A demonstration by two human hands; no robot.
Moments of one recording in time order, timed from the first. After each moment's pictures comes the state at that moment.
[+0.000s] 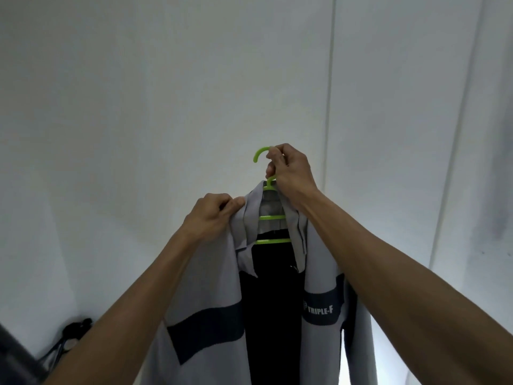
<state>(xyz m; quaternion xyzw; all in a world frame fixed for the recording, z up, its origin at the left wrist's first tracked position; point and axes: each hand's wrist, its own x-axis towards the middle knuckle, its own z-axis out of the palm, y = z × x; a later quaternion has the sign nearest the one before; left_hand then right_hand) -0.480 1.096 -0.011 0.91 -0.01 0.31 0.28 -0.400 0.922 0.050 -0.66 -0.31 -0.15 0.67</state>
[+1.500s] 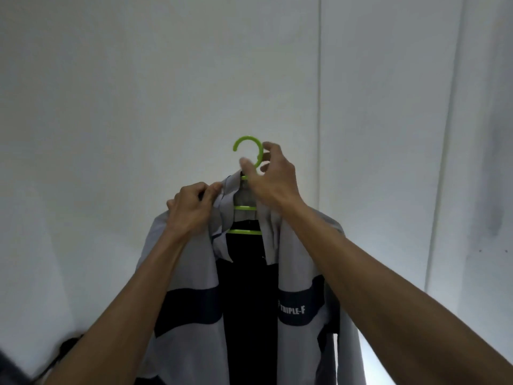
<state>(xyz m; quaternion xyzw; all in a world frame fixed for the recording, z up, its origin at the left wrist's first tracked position) -0.477 1.094 0.014 0.85 0.09 0.43 0.29 -0.421 0.921 0.056 -0.74 -0.29 -0.27 0.54</state>
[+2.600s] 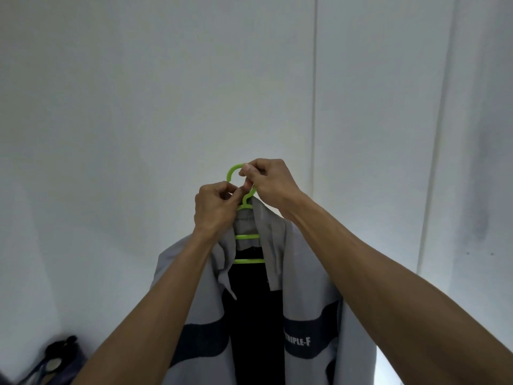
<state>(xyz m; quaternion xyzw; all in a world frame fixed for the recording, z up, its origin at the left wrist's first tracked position) -0.456 1.038 0.011 0.78 0.02 0.44 0.44 -0.411 0.911 0.058 -0.73 -0.35 -0.14 0.57</state>
